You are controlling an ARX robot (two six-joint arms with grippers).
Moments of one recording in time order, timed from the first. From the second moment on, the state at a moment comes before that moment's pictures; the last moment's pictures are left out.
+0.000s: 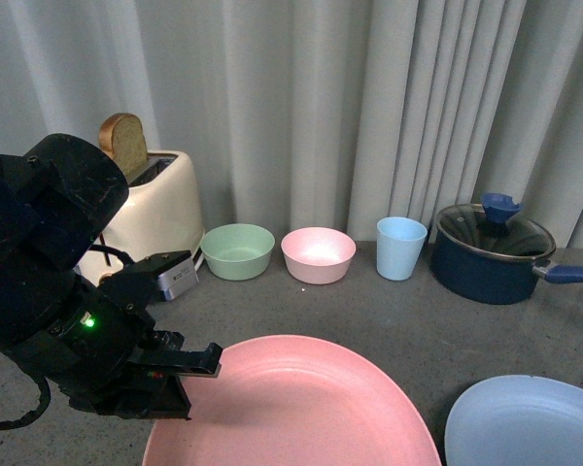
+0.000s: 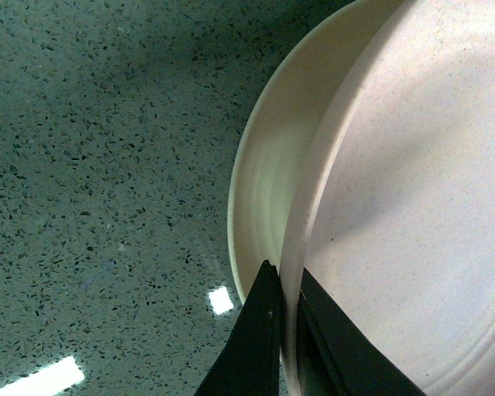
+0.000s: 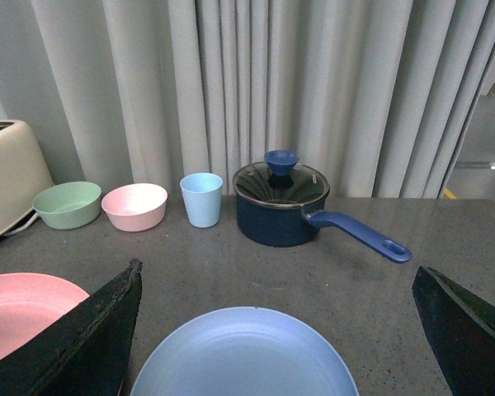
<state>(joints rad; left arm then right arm) -0.23 1.94 1.08 -0.28 0.31 0.01 0.00 0.00 0.01 0.00 0.00 0.00</state>
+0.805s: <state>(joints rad) -0.12 1.82 1.04 -0.07 0.26 -0.09 0.00 0.00 0.01 0.00 0.00 0.00</state>
